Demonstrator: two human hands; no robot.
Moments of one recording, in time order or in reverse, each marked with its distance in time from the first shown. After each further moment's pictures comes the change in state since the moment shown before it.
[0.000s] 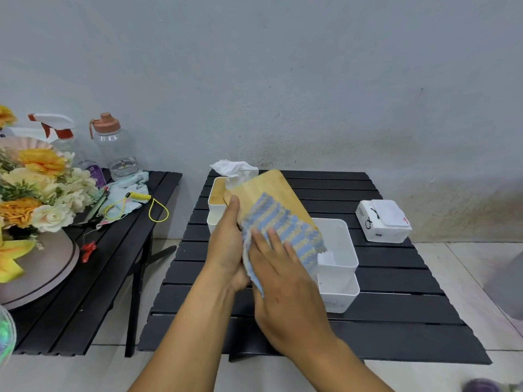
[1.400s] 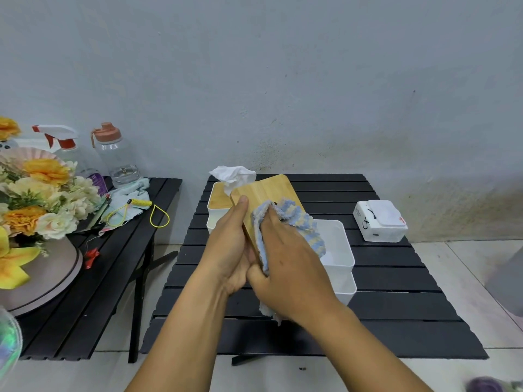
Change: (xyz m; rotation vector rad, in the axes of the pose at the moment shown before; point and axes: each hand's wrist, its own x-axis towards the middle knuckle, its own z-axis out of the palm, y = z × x) left_hand -0.019 0.012 0.013 0.184 -0.010 0.074; right_hand 0.031 0.003 -0.028 0.118 -0.016 0.111
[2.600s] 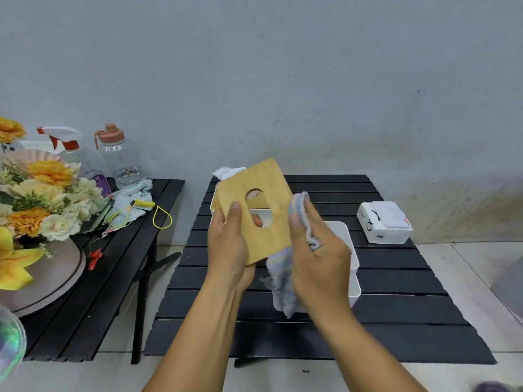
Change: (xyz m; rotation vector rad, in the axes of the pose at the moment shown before) left_hand 0.018 -0.018 -0.004 -0.089 0.237 0.347; right_hand 0.000 0.000 -0.010 0.712 0.461 0.390
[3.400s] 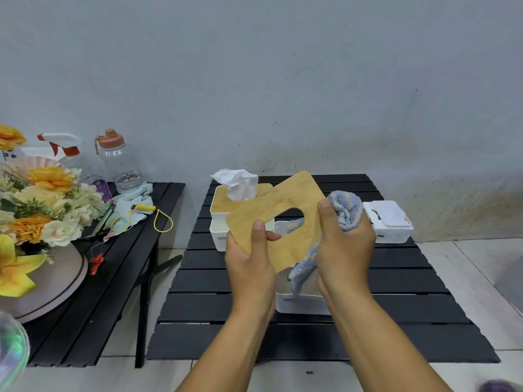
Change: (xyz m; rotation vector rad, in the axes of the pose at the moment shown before) left_hand -0.032 -0.034 0.008 0.151 0.075 0.158; right_hand 0.037 0.006 -0.013 0.266 0.327 0.190
